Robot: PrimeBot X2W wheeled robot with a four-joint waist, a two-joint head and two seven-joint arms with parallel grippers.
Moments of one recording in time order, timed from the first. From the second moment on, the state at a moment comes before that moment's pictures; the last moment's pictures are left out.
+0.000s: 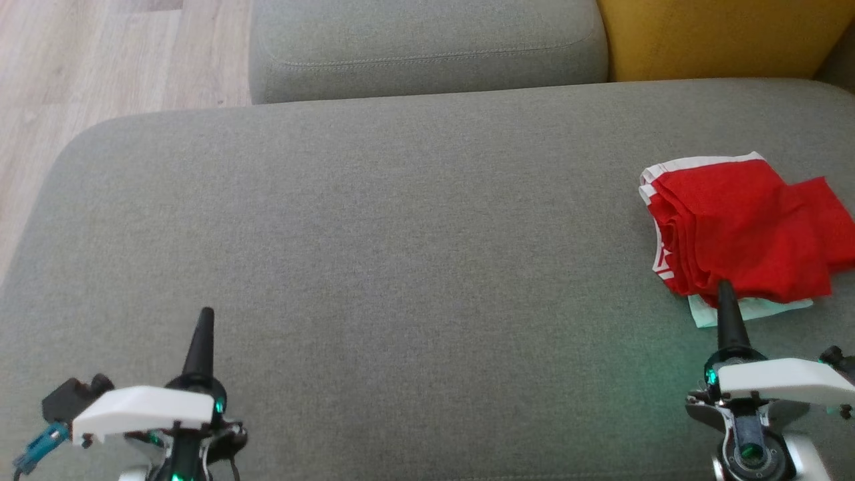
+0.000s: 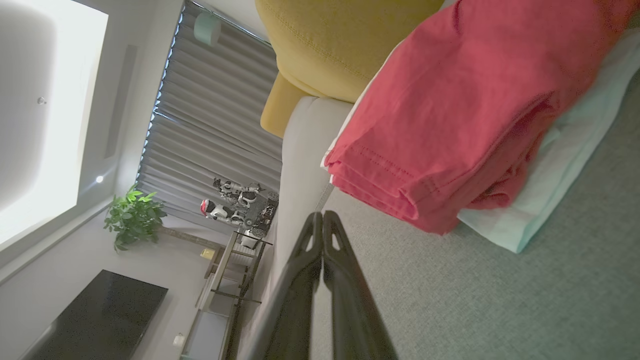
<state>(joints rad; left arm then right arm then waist) 0.00 0.06 -0.04 0.23 -1.19 -0.07 -0.04 -0.05 -0.06 -0.02 0.29 1.13 0.13 -0.04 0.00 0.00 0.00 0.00</state>
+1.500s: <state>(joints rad) -0.05 0.06 0.05 0.27 -1.63 -0.12 0.08 -0.05 -0.06 -0.10 0.28 1.63 0.13 0.08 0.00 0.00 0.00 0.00</state>
